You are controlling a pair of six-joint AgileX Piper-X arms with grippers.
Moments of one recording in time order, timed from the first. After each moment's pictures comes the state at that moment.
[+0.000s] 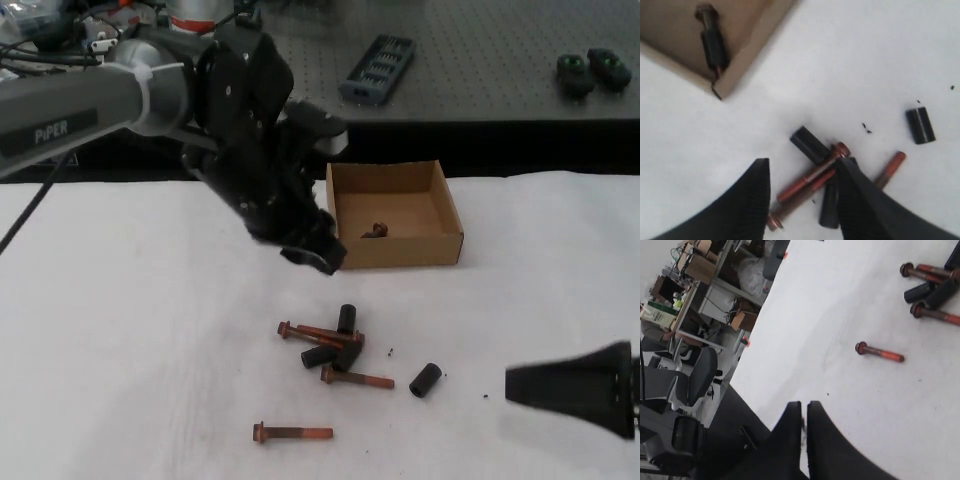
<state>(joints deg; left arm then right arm) -26.6 114.4 -93.6 47.2 22.9 25.3 23.4 45.0 -22.3 12.5 -45.4 33.4</state>
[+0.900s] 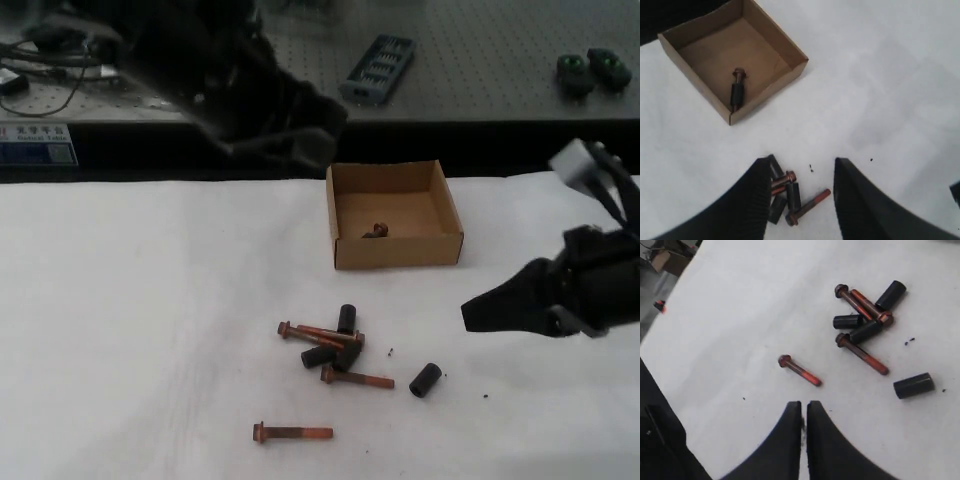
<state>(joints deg) -26.2 95.1 -88.5 46.7 22.2 1.0 23.4 75.0 -47.2 34.1 -37.9 3.9</state>
